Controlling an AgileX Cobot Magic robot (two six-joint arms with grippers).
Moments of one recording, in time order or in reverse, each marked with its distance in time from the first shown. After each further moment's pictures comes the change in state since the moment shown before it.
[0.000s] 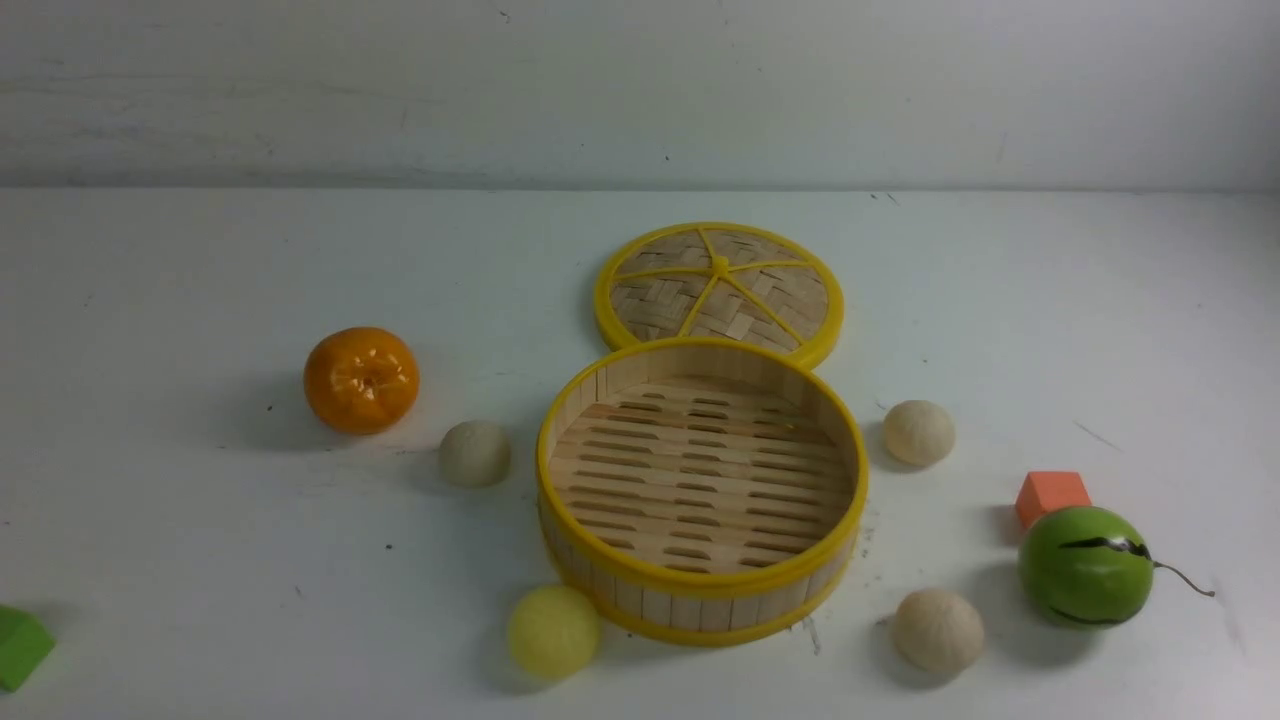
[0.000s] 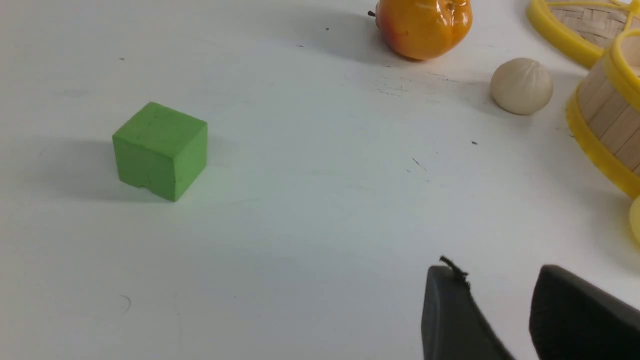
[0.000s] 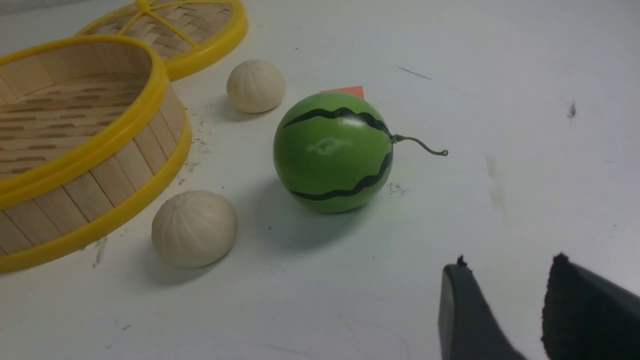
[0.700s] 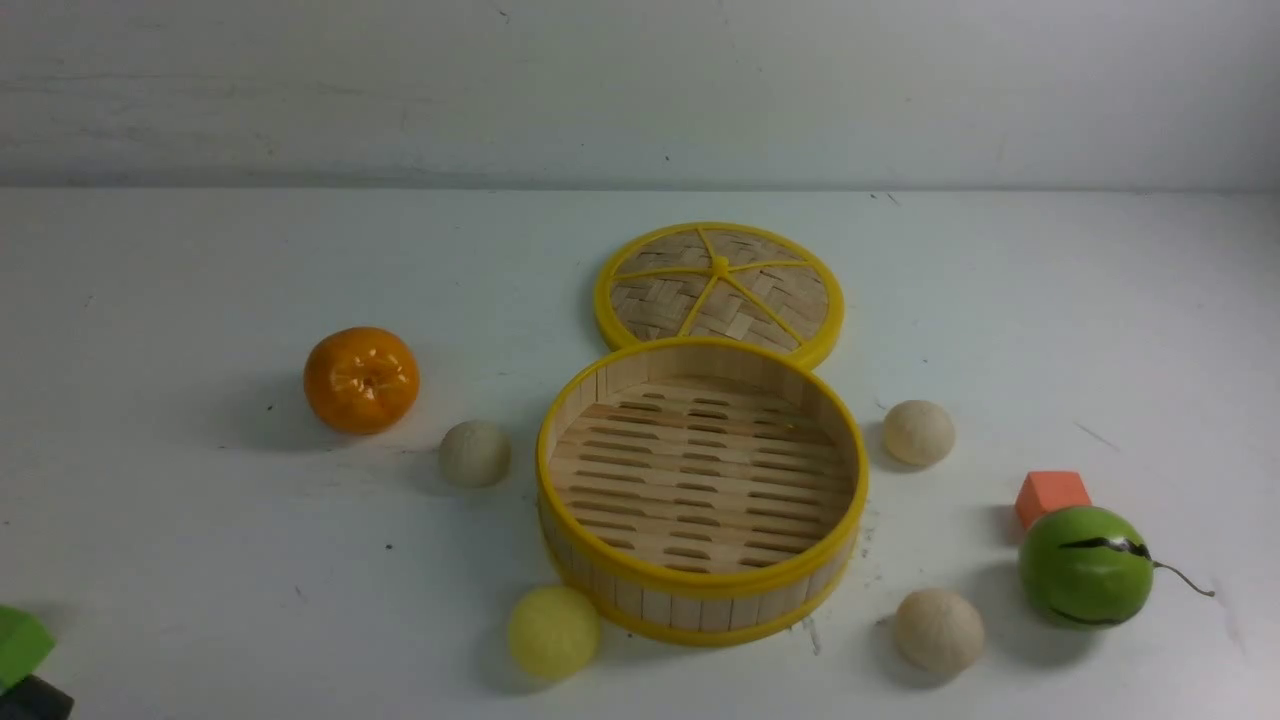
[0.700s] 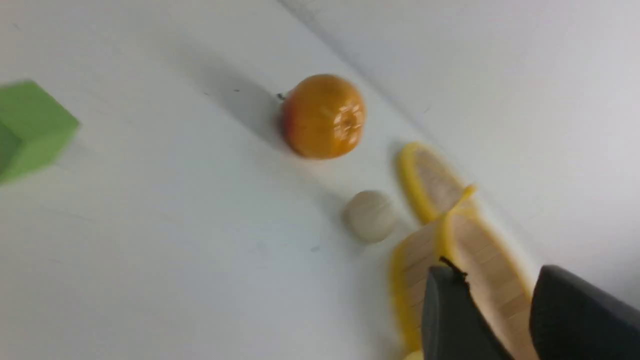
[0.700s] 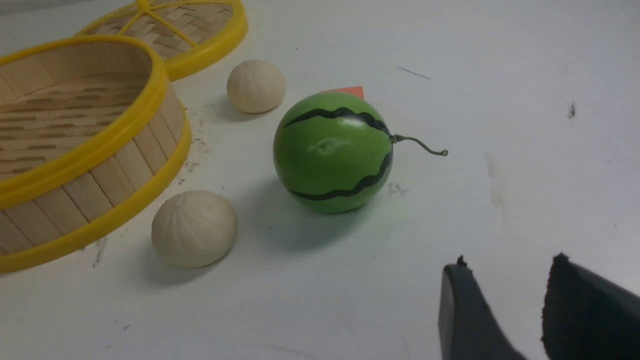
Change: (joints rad) right arm 0.000 0.000 0.000 0.000 0.000 0.000; left arm 0.000 0.000 0.000 -0.420 -0.278 -0.262
